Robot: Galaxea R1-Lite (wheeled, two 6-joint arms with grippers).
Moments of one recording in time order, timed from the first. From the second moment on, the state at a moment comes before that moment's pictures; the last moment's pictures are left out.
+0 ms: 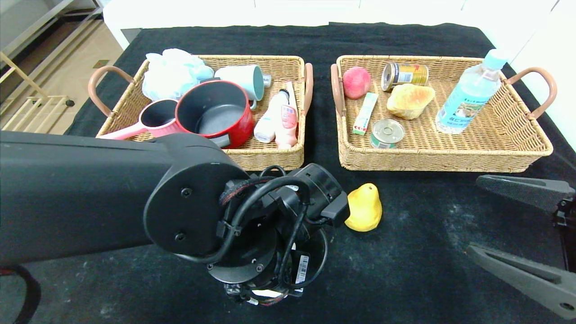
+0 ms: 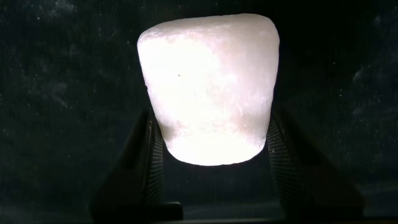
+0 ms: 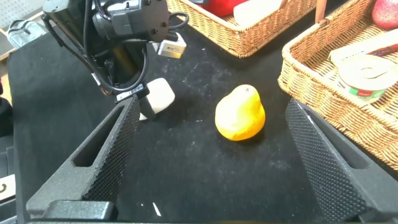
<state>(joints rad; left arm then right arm) -0.91 1.91 -1.53 0.85 0.38 -0.64 0.43 1.10 -0.52 -0.58 0.52 -0.14</state>
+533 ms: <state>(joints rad) -0.91 1.91 -1.53 0.86 0.38 -0.64 0.43 1.10 -0.52 -0.58 0.53 -0.14</state>
